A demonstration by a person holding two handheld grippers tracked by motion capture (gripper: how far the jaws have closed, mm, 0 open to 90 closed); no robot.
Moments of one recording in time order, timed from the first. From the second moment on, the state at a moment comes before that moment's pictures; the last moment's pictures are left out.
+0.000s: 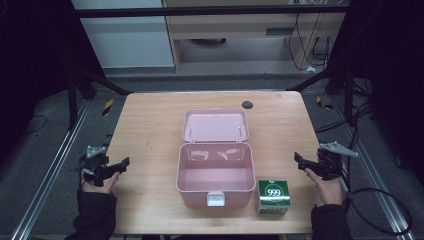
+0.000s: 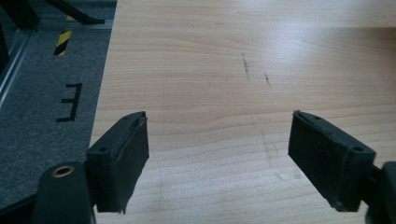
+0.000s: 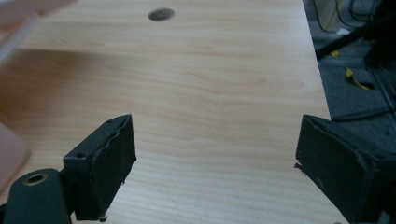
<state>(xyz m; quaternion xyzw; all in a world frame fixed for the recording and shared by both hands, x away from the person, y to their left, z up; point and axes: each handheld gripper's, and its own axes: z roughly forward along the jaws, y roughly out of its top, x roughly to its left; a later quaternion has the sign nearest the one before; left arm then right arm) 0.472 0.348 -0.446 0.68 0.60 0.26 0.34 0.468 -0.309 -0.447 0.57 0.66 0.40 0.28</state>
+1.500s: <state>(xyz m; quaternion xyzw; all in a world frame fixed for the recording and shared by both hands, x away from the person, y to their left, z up) 0.462 0.333 -0.466 0.73 0.57 0.24 0.31 0.463 -0.233 -0.333 0.23 0.91 0.32 0.14</state>
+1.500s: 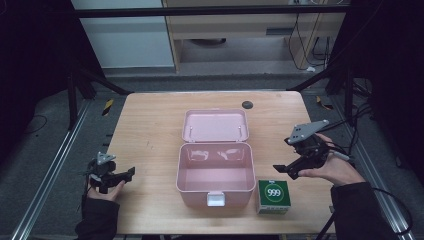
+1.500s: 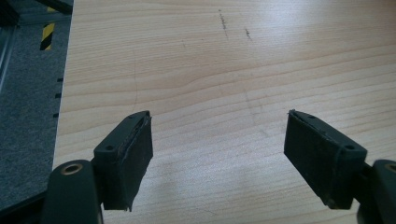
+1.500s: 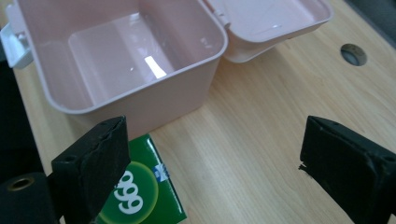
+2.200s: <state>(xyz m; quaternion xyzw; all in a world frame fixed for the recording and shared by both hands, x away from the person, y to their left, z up) 0.464 0.331 -0.467 0.73 0.56 0.24 0.30 0.449 -0.209 -0.345 0.13 0.96 0.23 0.10</state>
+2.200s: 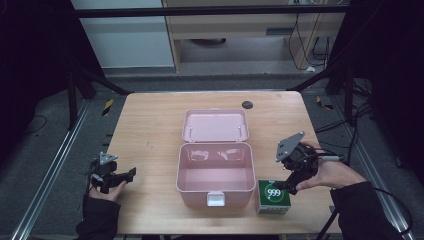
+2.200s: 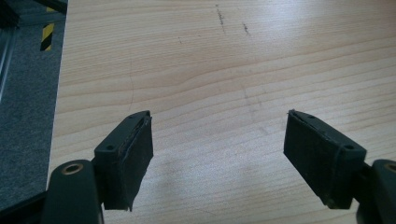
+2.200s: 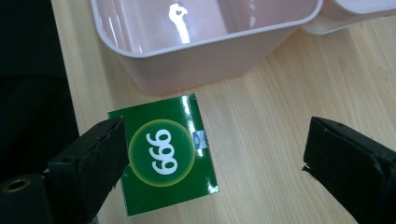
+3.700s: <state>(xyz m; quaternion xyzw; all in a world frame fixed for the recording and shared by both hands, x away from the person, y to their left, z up) 0.465 0.331 -0.470 0.74 0.56 0.23 0.30 0.440 -0.191 -0.399 0.10 0.98 0.15 0.05</state>
